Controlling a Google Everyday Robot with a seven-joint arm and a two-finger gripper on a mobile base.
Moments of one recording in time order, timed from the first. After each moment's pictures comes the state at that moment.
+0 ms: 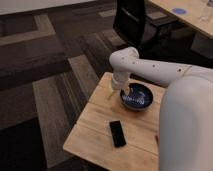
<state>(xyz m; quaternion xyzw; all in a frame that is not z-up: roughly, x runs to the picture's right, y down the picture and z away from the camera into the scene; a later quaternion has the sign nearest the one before) 0.087 0.049 0.830 -0.30 0.17 0.55 0.76</state>
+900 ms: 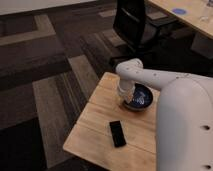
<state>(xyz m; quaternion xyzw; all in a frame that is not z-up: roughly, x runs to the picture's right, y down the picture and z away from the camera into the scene) 0.115 0.067 0.859 -0.29 0.18 0.52 0.78</state>
